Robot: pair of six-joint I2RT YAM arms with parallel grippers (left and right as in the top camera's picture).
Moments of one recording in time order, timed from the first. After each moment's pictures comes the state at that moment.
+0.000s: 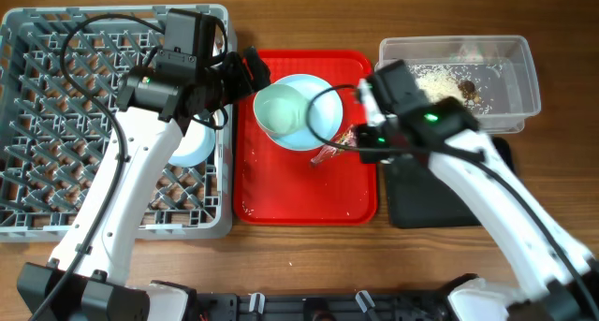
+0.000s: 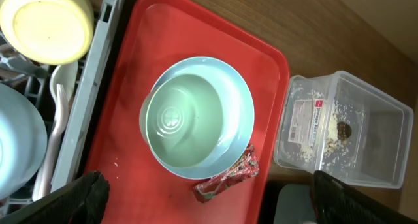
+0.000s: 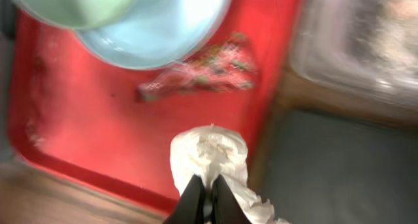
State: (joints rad) left arm -0.26 1.53 1.46 -0.88 0.18 -0.67; right arm 0.44 1.44 1.24 -1.05 -0.02 0.24
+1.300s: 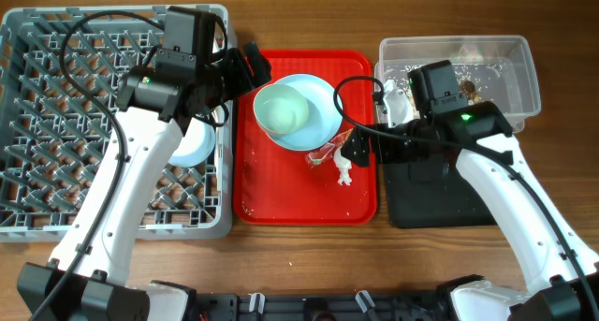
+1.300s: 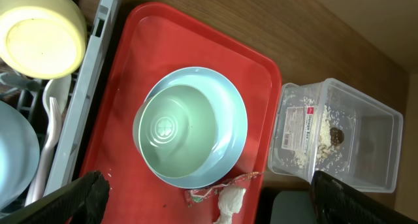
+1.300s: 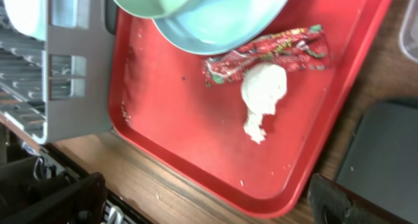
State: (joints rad) left arm -0.26 1.53 1.46 -0.84 0.18 -0.67; right arm 0.27 1.43 1.14 -0.93 -0.49 0.14
